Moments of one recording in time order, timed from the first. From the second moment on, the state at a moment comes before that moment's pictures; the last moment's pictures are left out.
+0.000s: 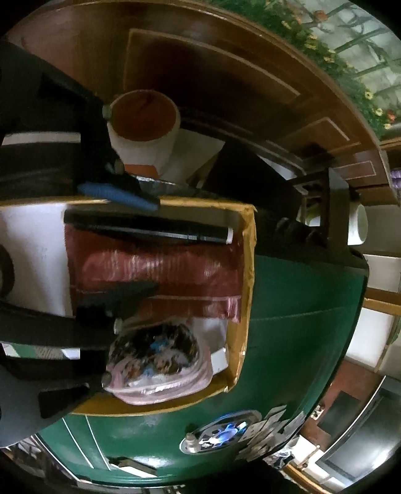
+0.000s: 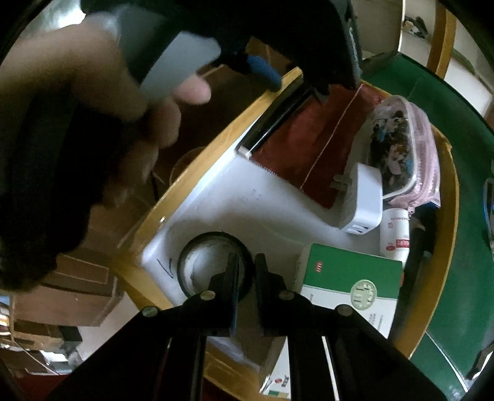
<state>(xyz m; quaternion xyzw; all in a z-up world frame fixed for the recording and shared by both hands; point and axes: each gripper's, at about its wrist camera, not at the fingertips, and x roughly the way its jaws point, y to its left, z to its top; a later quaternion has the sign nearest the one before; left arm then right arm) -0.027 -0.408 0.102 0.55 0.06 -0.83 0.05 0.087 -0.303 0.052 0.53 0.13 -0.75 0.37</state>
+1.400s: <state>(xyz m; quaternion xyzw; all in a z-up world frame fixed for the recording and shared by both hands) -0.081 -0.100 0.096 0.57 -0.08 -0.80 -0.16 0.096 0.075 0.058 0.55 -0.12 -0.83 0.07</state>
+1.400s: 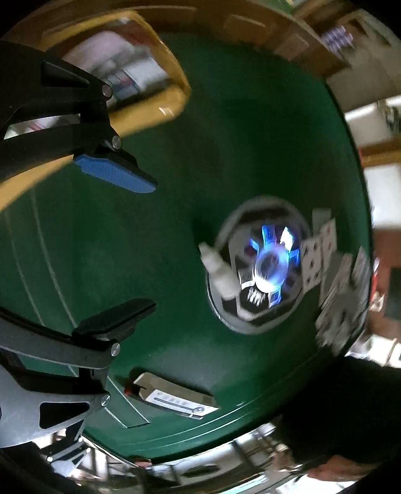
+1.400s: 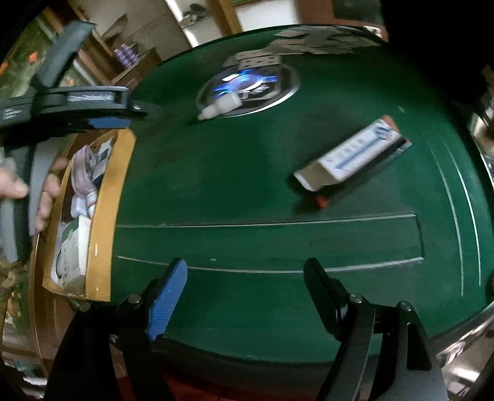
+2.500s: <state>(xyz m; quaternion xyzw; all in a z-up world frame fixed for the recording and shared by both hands) -0.089 -0.072 0.037 0.60 -0.07 -0.77 -0.20 0.032 0.198 0.040 0.53 -0.33 -0.78 -0.04</state>
